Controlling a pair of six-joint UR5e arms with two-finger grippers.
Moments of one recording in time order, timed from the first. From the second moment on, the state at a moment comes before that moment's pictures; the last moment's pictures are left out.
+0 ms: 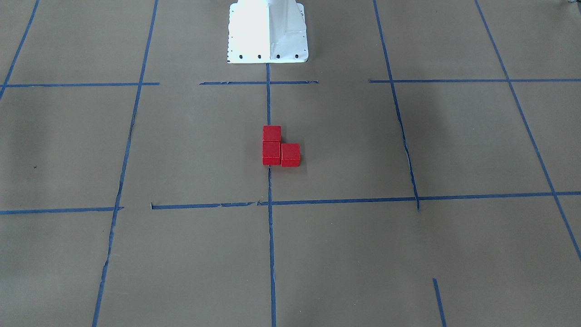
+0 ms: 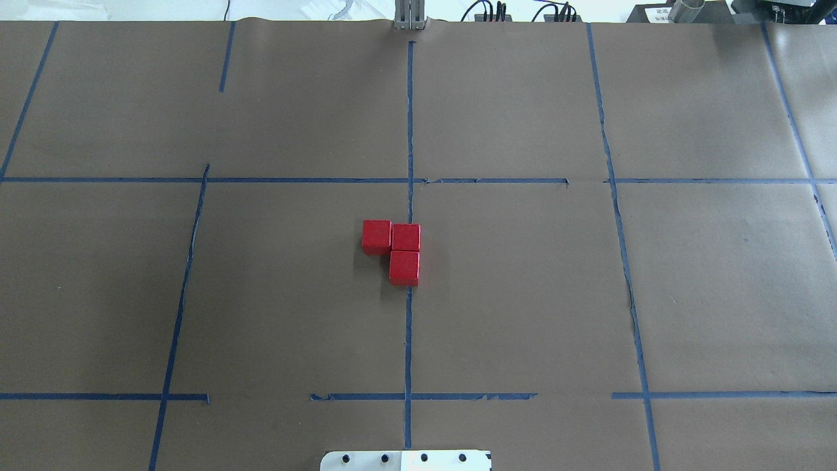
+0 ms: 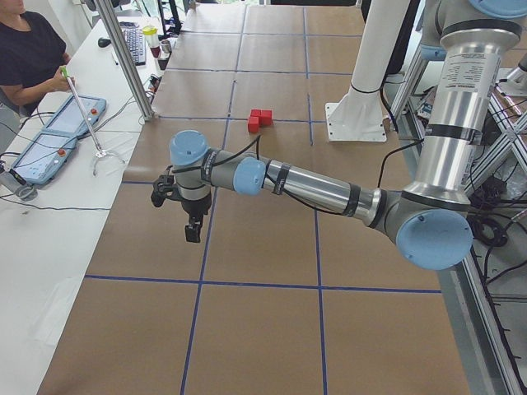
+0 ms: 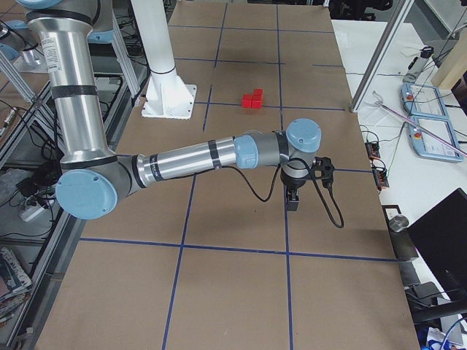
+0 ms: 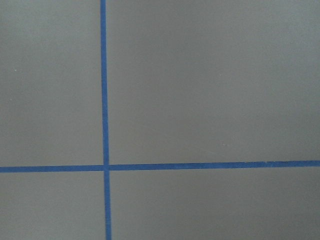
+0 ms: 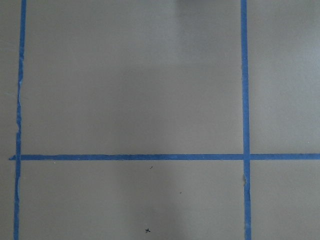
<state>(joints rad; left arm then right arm) -1.51 -1.70 -1.66 -1.54 -2.29 -0.09 1.51 -1.44 1.69 -1.66 2.39 0.17</state>
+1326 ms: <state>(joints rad) -1.54 -1.51 -1.74 -1.46 -2.37 -0.03 1.53 -1.66 1.75 -1.65 2.36 0.04</state>
